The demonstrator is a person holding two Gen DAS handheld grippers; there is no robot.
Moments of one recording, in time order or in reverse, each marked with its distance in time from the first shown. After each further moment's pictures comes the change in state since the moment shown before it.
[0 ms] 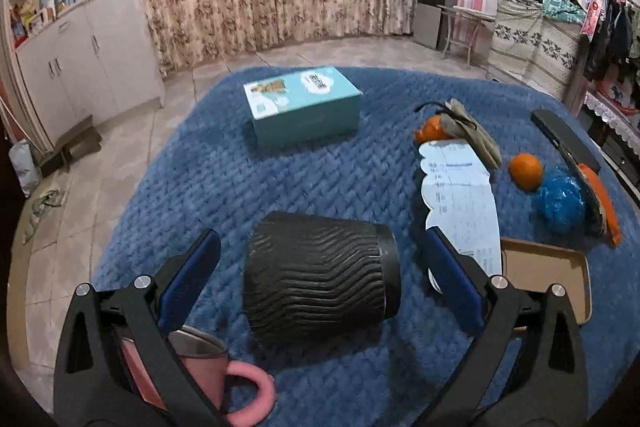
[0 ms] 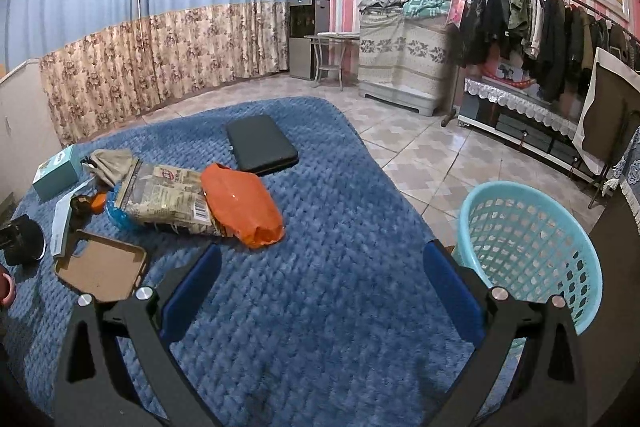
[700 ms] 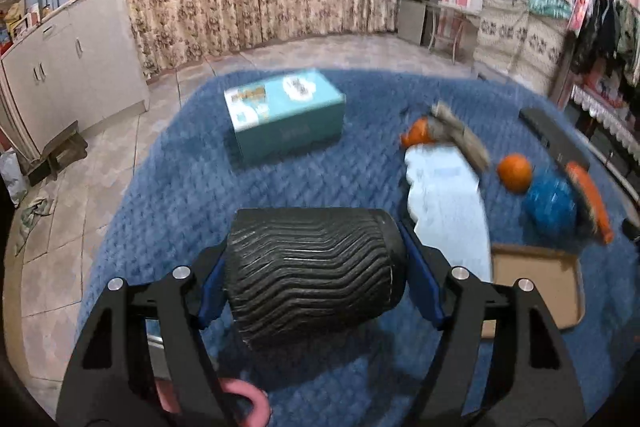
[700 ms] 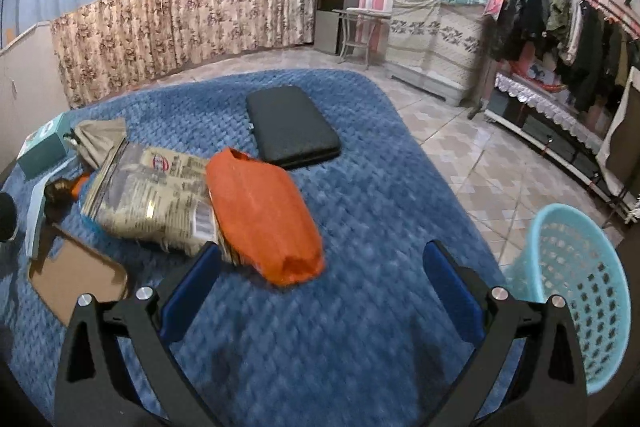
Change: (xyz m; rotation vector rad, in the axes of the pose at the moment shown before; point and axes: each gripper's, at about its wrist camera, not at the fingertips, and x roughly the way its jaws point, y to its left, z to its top) left arm -0.001 -0.004 0.012 0.018 -0.014 -0.049; right arm 0.085 0.038 0.021 -0.095 0.105 0.058
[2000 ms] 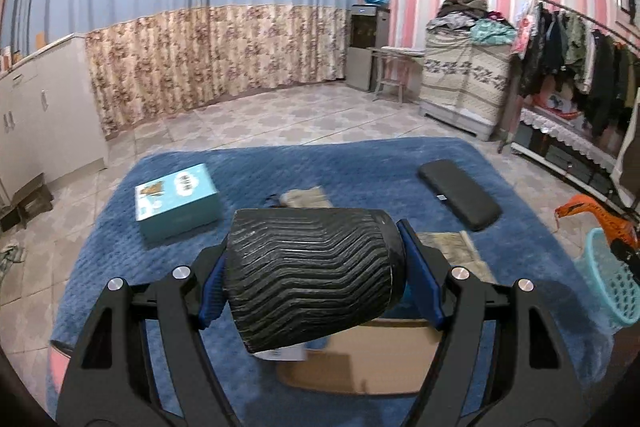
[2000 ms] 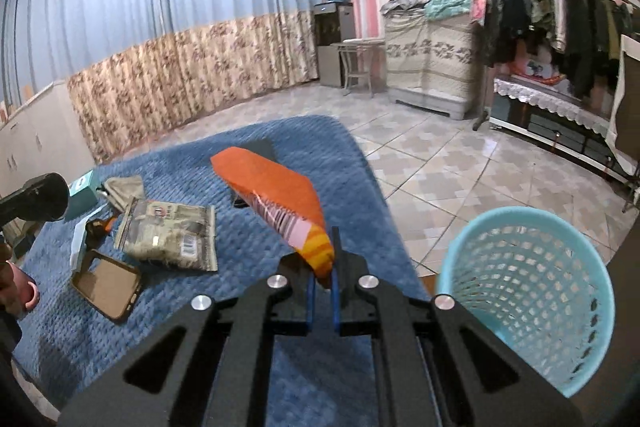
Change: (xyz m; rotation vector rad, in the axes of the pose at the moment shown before) left arm -0.061 -0.109 0.033 0.081 -0.181 -0.155; right arm -0.075 -0.100 -0.006 0.120 -0.141 0.101
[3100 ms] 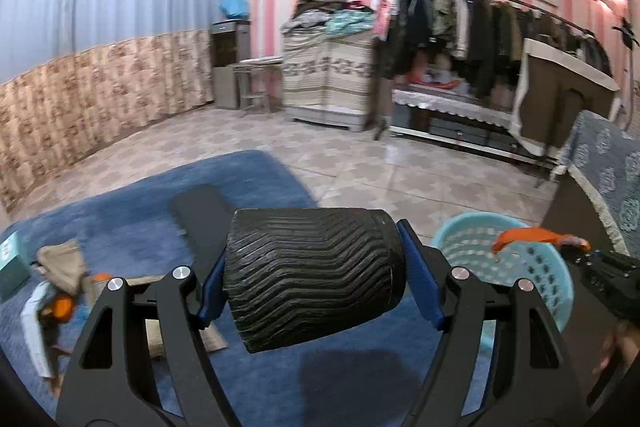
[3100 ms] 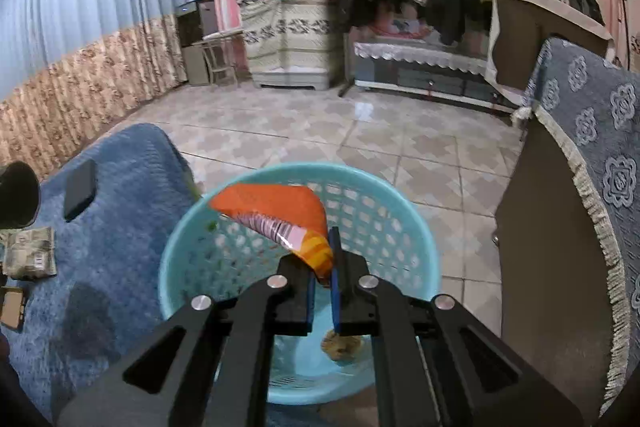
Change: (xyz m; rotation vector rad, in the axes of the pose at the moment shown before) left arm -0.008 -0.276 -0.024 0.243 -0.048 -0.397; right arm -0.043 -0.188 -0.038 0.249 0.056 -0.404
